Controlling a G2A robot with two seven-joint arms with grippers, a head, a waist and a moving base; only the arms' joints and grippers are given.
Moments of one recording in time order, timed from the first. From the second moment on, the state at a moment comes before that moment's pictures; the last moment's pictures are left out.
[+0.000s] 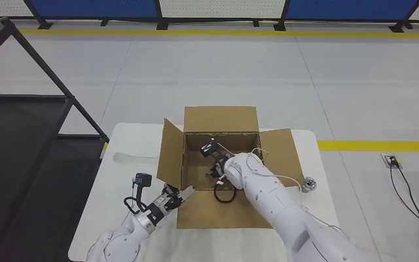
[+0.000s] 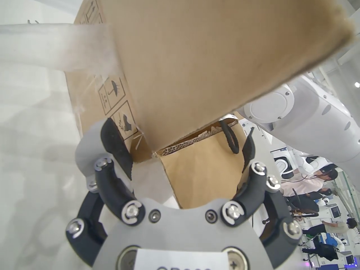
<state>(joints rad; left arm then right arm) 1.28 -1.24 -1.38 -1.60 0.46 -0.41 -0.36 -0.20 -1.73 0.50 -0.27 -0.86 -0.18 0.54</state>
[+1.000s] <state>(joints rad) 1.28 -1.23 -1.37 -1.61 0.50 -0.39 -0.36 -0.15 -1.75 0.49 -0.24 -0.96 -0.41 0.61</state>
